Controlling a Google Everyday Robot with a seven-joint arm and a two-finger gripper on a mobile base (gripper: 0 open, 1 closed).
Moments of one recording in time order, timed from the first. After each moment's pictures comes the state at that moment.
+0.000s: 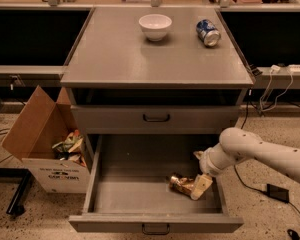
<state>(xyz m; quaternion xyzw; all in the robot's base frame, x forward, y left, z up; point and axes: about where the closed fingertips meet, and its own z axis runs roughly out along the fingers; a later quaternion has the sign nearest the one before) 0.540 -0.194 0.460 -0.60 0.77 0.14 0.17</state>
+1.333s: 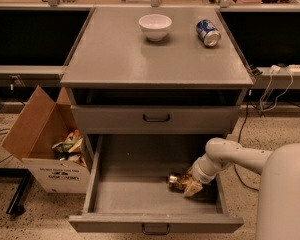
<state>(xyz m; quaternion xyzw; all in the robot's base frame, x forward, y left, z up) 0.553 -0.187 0.356 -0.61 0.77 0.15 0.12</state>
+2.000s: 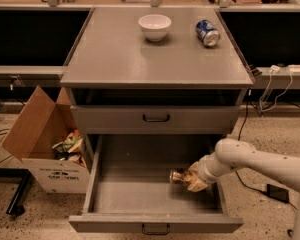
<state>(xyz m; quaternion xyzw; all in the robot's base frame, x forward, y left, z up) 0.546 -0.188 0.412 -0.63 0.75 0.12 0.18</state>
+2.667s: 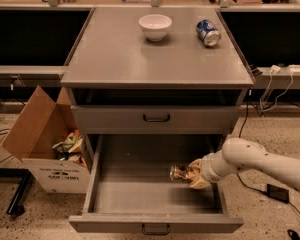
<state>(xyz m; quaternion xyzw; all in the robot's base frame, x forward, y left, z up) 0.535 -0.192 0.454 -0.63 0.74 0.10 0.22</state>
